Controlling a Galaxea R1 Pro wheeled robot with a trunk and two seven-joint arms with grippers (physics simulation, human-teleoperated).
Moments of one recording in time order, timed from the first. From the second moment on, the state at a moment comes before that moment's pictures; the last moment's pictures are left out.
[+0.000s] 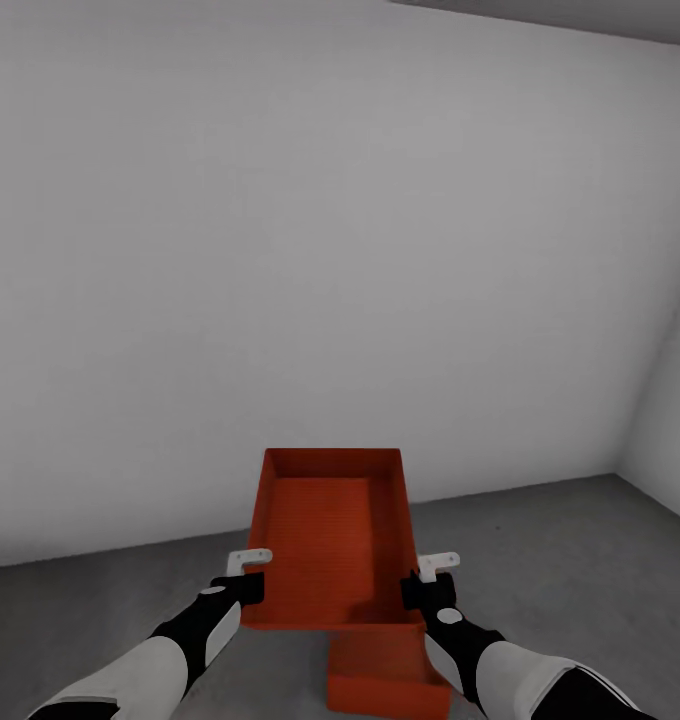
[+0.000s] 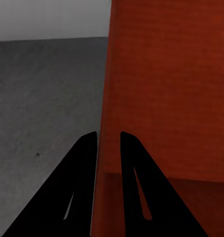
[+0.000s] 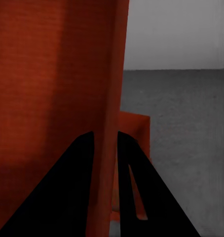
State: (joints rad) left arm -0.69 -0.08 0.00 -0.21 0.08 0.06 0.11; right arm -0.73 0.13 0.56 0.00 -0.39 -0.28 -0.18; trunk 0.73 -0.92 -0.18
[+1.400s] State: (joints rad) left arm -0.69 -0.08 0.05 -0.20 0.03 0.06 0.10; right arm -0.73 0.13 0.56 0.00 -0.40 -0.28 -0.18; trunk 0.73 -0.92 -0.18
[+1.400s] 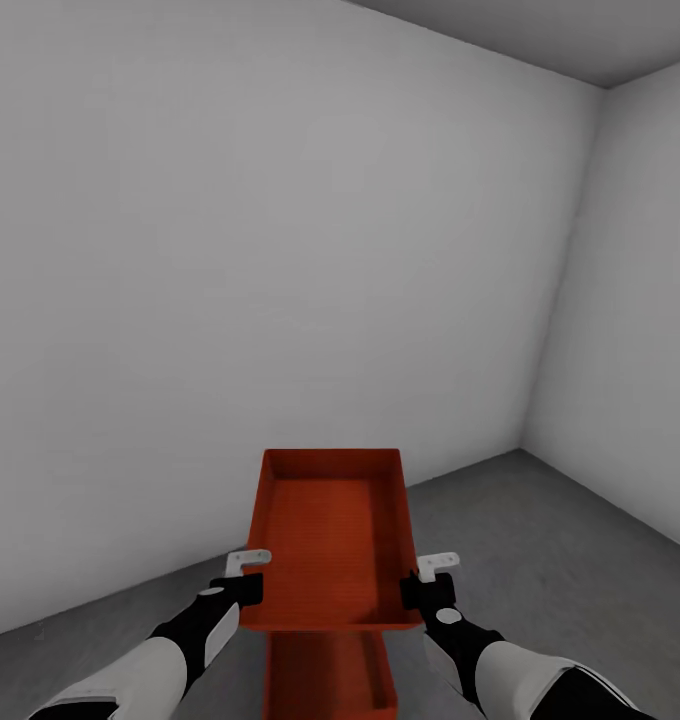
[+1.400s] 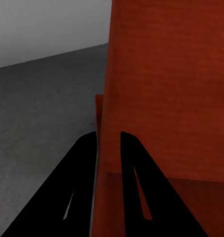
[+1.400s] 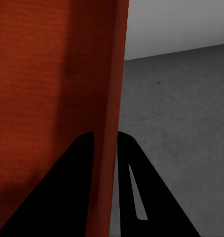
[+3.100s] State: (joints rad) left arm -0.69 -0.08 0.05 -0.20 0.04 0.05 0.10; right arm -0.73 0.13 0.56 0.00 -0.40 -0.28 -0.18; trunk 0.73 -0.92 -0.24
